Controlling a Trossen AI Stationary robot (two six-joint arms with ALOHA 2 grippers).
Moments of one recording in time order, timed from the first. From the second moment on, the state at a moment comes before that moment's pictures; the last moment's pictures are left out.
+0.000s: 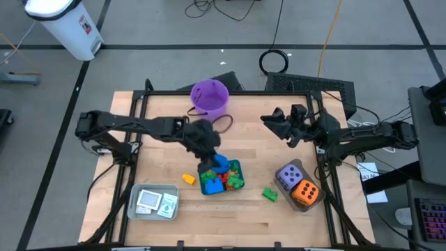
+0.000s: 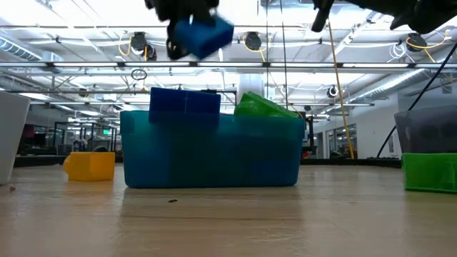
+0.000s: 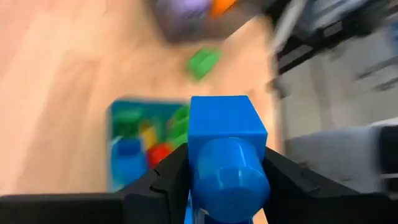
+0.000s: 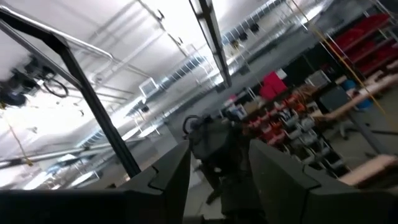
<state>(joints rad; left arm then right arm) 0.00 1.52 1.27 -0.46 0.38 -0.38 -0.09 0.97 0.51 0.97 -0.03 0.67</state>
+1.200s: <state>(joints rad) 0.02 1.73 1.27 -0.47 0.37 -0.32 -0.09 0.98 0.51 0.84 -0.03 0.72</state>
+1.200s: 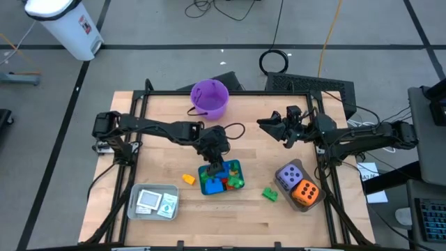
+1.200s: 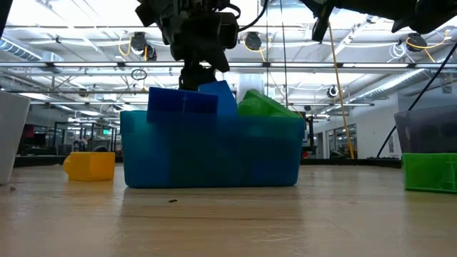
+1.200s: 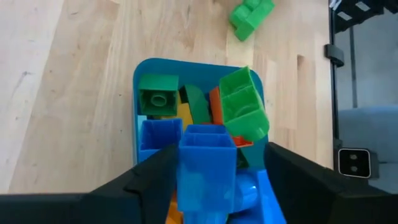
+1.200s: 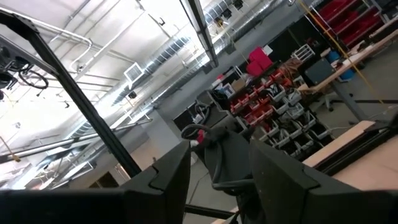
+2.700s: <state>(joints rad) 0.21 1.50 1.27 -0.34 0.44 -0.28 0.54 1.42 1.06 -0.69 -0.16 0.52</state>
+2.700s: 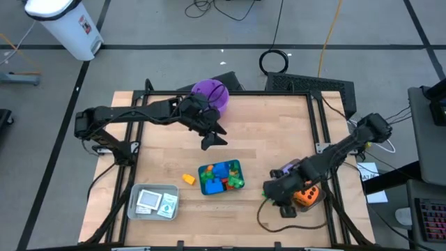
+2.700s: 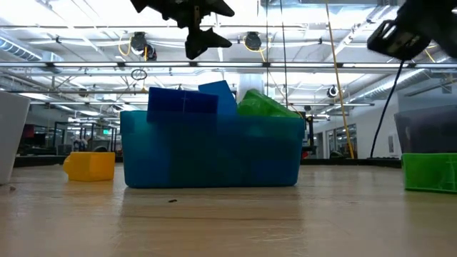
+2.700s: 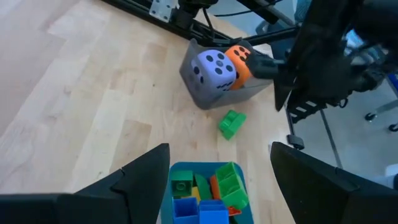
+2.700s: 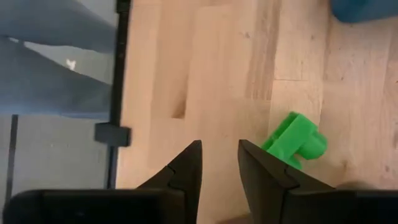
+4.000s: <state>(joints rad) 0.21 1.50 1.27 -0.35 0.42 -0.29 0.38 1.78 1.05 -0.72 -0.15 0.33</state>
